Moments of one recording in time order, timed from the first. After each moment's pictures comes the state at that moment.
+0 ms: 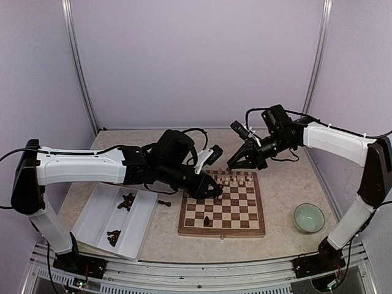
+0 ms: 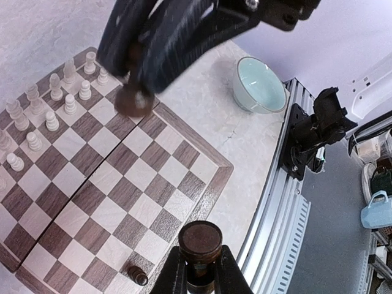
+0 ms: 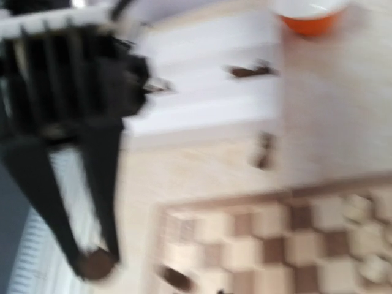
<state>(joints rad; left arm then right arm) -1.05 1.69 1.28 -0.23 0.31 -0.35 0.50 1.63 1.30 -0.62 -1.08 -0.52</state>
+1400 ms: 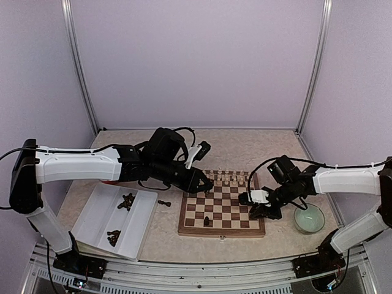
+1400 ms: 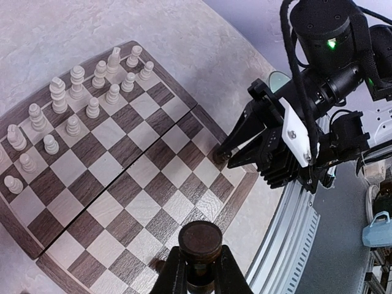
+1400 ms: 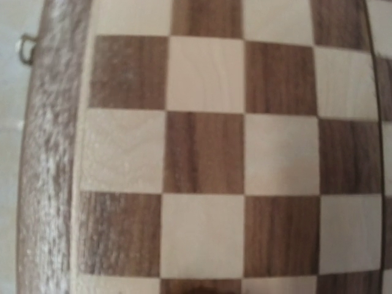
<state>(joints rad) -0.98 1.66 1.22 -0.20 0.31 -0.39 0.61 1.36 0.68 -0.43 -0.41 -0.87</state>
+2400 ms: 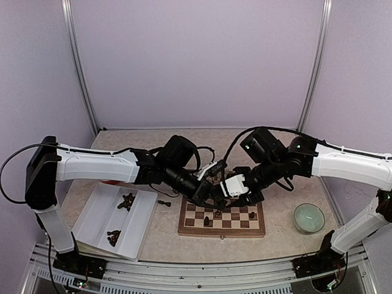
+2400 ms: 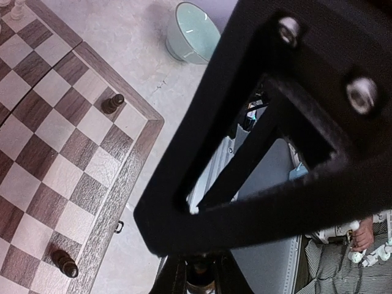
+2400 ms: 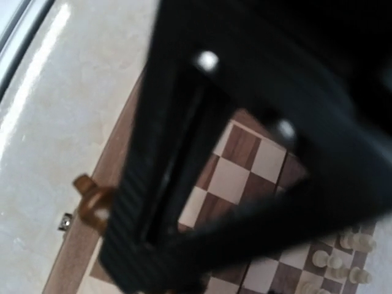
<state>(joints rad) -0.99 1.79 1.27 -0.19 0.74 -0.45 0.95 1.41 1.16 -0.69 -0.28 -1.00</state>
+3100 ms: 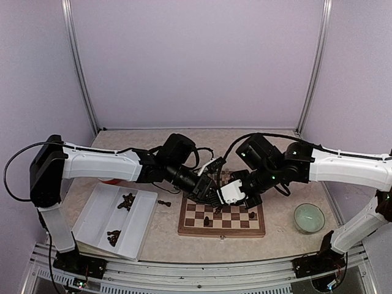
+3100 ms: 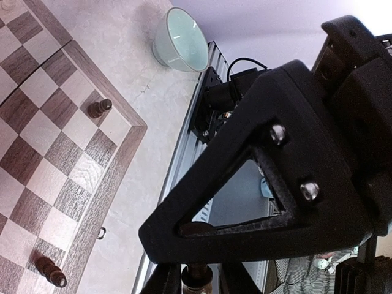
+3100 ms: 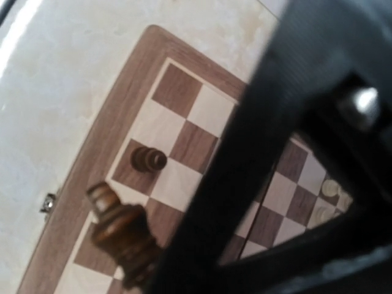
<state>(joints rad) -0.95 1.84 1.27 -0.09 0.86 -0.58 1.01 1.42 1.14 -0.66 -0.15 -1.04</state>
